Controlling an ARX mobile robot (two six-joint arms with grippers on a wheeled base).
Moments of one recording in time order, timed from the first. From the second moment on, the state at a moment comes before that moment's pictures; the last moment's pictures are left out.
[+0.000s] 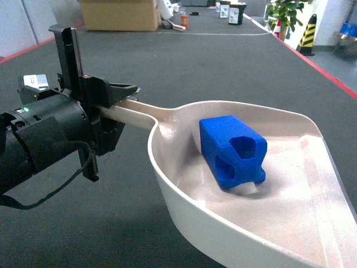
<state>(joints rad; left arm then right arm) -0.30 1.88 0.60 1.28 0.18 -1.48 0.27 1.34 0.95 -0.02 -0.10 0.54</state>
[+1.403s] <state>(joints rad) -0.30 1.88 0.60 1.28 0.18 -1.48 0.00 0.67 0.17 0.49 0.00 0.00</state>
